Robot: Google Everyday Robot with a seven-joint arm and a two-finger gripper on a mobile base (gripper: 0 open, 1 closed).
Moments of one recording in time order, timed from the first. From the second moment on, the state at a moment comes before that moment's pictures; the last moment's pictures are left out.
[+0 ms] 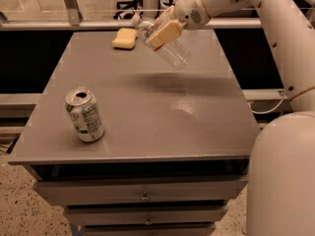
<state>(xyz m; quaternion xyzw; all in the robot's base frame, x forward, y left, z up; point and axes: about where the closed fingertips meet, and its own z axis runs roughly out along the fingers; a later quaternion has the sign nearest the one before) 0.697 -0.018 0.962 -0.60 0.65 0.26 0.39</state>
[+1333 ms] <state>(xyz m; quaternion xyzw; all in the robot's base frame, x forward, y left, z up) 0.703 -0.049 0.983 -0.45 0.55 0.46 0.53</state>
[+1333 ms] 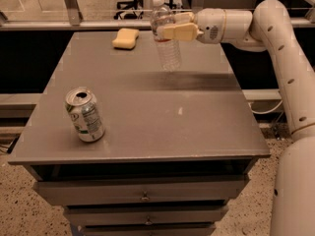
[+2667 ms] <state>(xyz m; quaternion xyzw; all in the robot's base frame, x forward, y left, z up) 0.690 -0.076 0.949 -0.44 0.49 0.49 0.57</state>
